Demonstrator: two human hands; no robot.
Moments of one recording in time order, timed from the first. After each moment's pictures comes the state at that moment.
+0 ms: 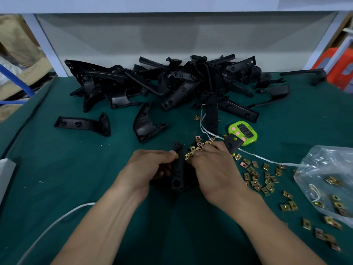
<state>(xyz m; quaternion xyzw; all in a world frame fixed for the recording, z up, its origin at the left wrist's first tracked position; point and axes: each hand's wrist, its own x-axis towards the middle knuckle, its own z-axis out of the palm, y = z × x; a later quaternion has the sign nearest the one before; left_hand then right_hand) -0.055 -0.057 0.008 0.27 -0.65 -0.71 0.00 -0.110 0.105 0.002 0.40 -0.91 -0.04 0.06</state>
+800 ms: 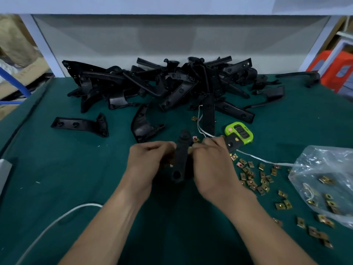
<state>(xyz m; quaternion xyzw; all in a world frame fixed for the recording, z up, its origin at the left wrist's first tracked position) -0.057 -0.042 0.010 0.22 -0.63 -0.73 0.11 -0.104 0.098 0.012 0.35 -0.93 0.02 0.10</state>
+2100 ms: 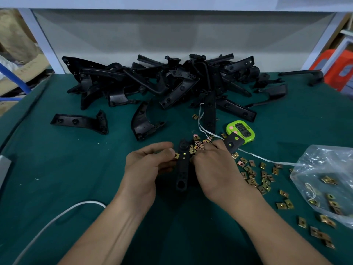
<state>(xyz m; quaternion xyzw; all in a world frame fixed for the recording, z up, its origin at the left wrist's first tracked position) -0.043 -0.036 0.010 0.27 -0.53 -0.79 0.12 -0.114 0.108 0.002 0.40 -0.91 -0.07 0.07</state>
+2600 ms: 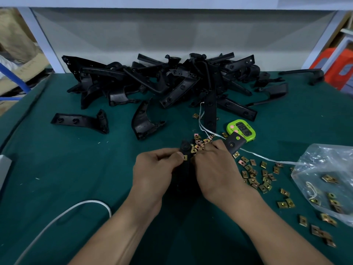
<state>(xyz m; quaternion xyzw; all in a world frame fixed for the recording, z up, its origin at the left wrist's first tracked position) -0.044 -0.021 0.003 0.28 -0.63 -0.72 0.13 -0.108 0.104 0.003 0.39 -0.92 -0.09 0.06</state>
